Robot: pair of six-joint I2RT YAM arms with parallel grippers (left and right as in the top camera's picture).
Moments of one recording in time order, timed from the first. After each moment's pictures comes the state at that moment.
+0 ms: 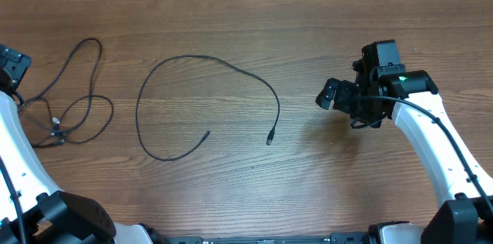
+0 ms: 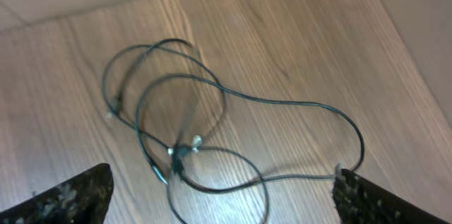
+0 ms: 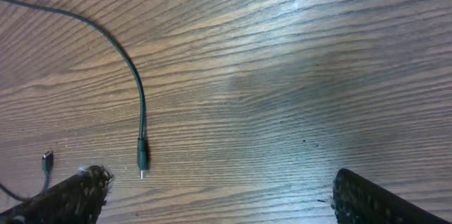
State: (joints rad) left arm 0.62 1.63 1.65 -0.92 -0.21 -0.56; right arm 0.12 1.51 1.14 -0.93 -0.23 0.44
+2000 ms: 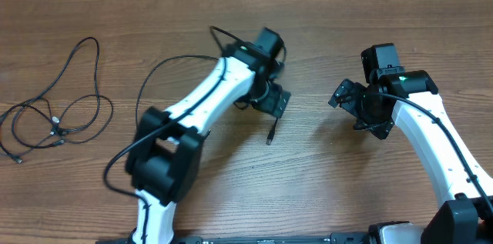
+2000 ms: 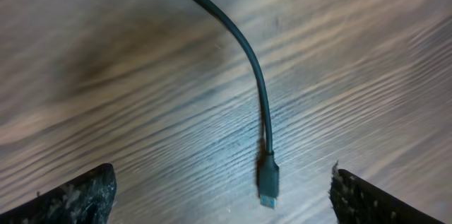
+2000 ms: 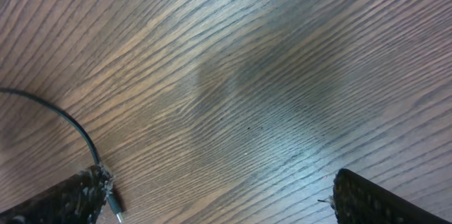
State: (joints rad) left arm -0.58 2.08 1.65 -1.00 0.17 -0.15; right arm 0.12 1.51 1.14 -1.01 -0.04 0.74
